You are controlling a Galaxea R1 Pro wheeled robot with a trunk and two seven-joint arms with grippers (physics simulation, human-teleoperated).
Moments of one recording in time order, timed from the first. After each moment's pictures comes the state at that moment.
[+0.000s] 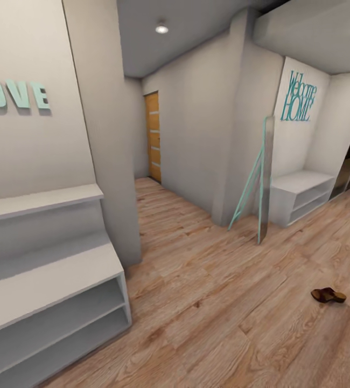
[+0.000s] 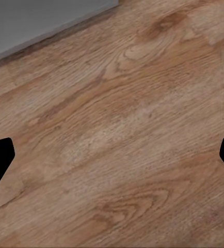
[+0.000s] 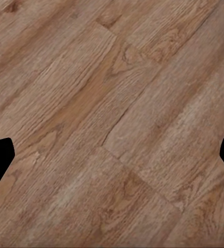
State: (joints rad) left arm -0.10 0.02 0.06 -0.35 0.02 -0.28 0.01; right arm -0.01 -0.15 0.00 -0.58 -0.35 -0.16 -0.01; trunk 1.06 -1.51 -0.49
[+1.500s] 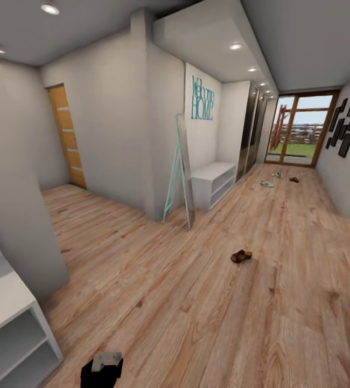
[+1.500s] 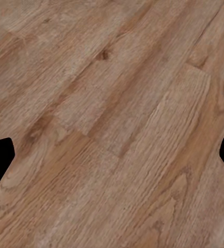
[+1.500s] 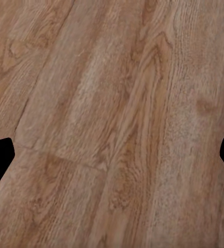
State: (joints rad) left arm -0.31 0.00 0.01 -0.38 0.00 -0.22 0.00; right arm -0.01 -0.16 0.00 -0.60 -0.34 -0.16 -0.01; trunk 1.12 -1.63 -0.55
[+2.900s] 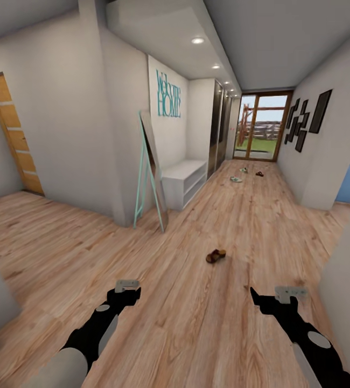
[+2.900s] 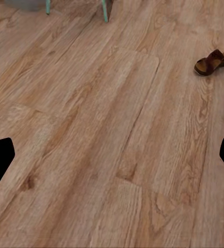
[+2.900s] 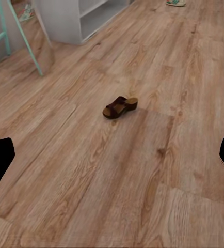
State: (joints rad) left arm -0.61 -0.06 0.00 -0.52 -0.01 0.05 0.00; right arm -0.14 -0.20 -0.01 -1.43 -0.19 0.28 -0.01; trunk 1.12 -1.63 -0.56
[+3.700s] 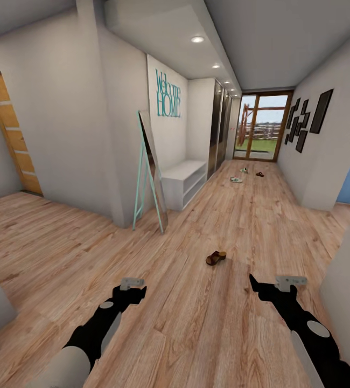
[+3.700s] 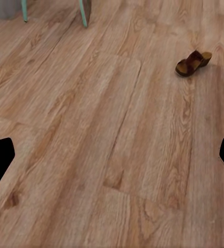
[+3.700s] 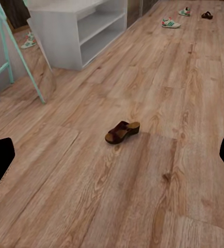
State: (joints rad) left arm -0.61 -0.07 -0.04 -0.55 -0.02 0.07 -0.05; right arm -0.17 -0.16 -0.04 -1.50 -0.19 0.30 -0.02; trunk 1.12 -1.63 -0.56
